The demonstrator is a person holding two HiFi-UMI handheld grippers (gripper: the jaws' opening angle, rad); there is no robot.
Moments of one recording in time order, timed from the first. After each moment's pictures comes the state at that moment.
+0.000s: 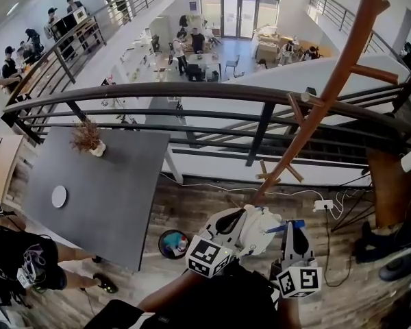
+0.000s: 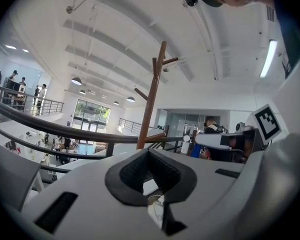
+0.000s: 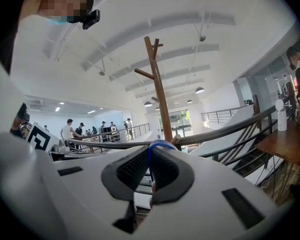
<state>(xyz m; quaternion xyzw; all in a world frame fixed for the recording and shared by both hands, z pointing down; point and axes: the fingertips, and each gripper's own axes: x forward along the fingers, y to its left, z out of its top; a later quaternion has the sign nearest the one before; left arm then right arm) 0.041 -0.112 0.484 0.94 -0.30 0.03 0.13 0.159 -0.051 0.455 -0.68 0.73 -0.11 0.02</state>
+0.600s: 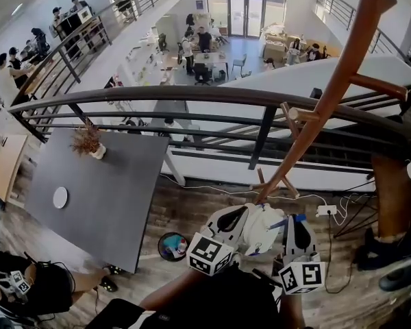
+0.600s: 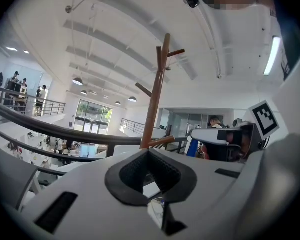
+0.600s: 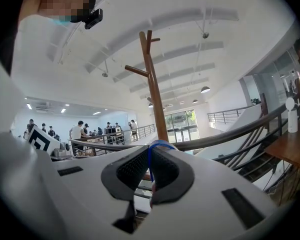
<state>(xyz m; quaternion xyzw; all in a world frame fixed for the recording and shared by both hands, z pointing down) 0.077 -0.148 0.482 0.94 -0.32 0.03 0.13 0.189 -0.101 0.445 -0.65 0.75 -0.10 0.02</state>
